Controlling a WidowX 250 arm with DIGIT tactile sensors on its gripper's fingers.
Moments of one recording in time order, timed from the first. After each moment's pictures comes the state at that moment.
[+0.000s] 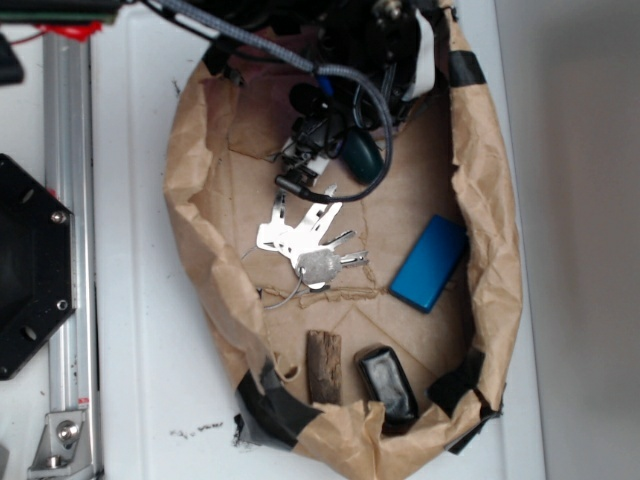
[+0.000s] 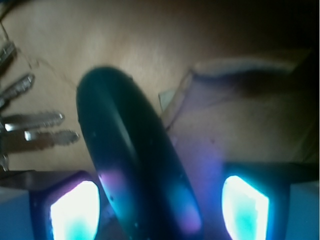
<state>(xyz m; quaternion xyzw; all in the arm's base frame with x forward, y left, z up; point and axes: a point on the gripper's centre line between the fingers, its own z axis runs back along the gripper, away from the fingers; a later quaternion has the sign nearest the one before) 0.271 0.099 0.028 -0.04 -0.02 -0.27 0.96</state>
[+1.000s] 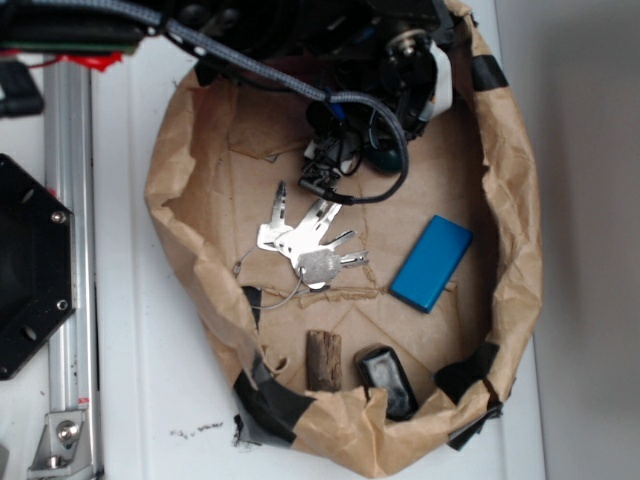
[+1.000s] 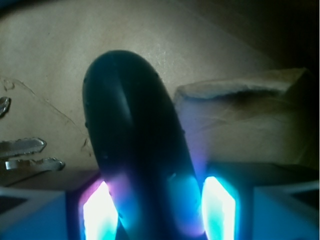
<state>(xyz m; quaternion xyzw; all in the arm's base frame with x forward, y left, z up) 0.280 0.091 0.022 0.00 0.00 -0.25 0.97</state>
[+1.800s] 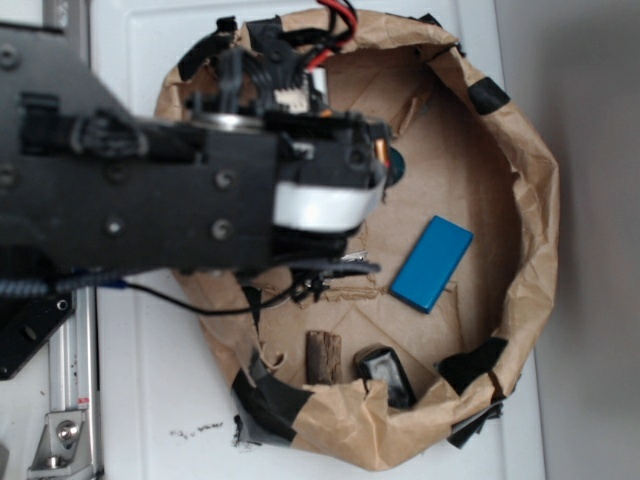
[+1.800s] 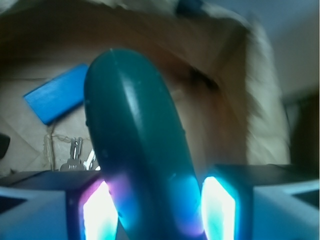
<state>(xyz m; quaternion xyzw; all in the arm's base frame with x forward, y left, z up) 0.244 0.036 0.145 0.13 -0.09 0.11 0.98</state>
